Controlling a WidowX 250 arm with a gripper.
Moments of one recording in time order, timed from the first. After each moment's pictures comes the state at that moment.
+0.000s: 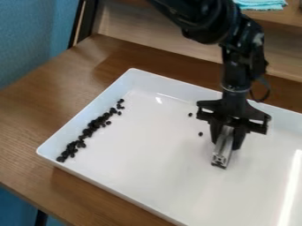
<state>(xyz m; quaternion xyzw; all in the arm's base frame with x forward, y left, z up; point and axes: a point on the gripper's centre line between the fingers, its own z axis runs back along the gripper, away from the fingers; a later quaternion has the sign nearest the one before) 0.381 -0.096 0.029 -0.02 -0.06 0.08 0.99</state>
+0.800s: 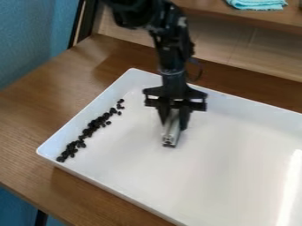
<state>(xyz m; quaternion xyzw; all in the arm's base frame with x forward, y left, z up) 0.368 -0.001 0.028 -0.03 -0.05 0.15 0.99</state>
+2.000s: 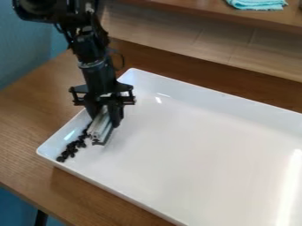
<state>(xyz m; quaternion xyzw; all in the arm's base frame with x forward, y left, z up) 0.305 0.067 0.048 -0.08 -0.04 0.17 0.98</state>
